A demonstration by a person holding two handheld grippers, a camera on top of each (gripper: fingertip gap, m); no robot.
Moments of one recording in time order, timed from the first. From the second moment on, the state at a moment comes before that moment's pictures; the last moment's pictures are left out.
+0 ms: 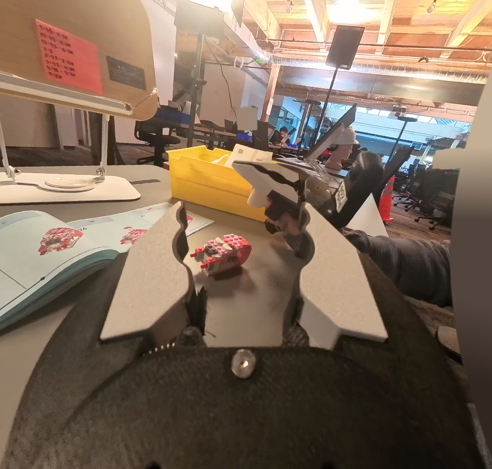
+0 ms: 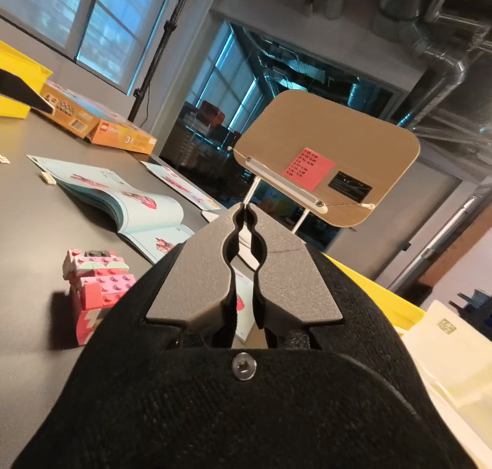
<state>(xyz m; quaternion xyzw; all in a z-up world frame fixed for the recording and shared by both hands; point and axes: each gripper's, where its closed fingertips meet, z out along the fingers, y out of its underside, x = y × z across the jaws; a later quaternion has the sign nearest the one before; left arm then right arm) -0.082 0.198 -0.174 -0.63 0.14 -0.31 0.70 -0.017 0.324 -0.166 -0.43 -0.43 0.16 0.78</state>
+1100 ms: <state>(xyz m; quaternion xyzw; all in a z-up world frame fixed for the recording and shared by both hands) -0.271 0.158 -0.079 -0.79 -0.01 -0.07 0.61 -0.011 0.334 -0.168 -0.45 -0.41 0.16 0.78</state>
